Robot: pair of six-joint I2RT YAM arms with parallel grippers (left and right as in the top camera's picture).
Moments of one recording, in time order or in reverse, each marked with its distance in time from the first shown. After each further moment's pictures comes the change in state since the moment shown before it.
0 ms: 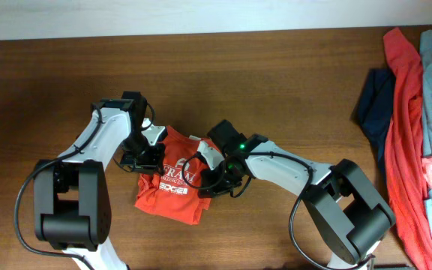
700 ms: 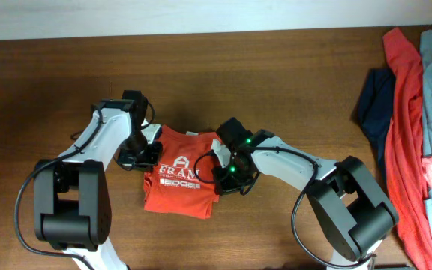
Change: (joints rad) left arm 0.000 0.000 -0.004 0.048 -0.138 -0.084; right arm -0.055 0.001 0.000 -0.119 0.159 -0.018
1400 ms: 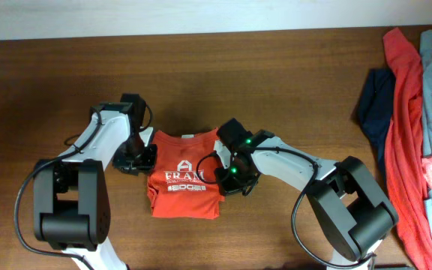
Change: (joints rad) left arm 0.010 0.000 -0.047 0.028 -0.076 -0.066; right arm 0.001 0.000 0.000 -0.027 0.063 -0.007
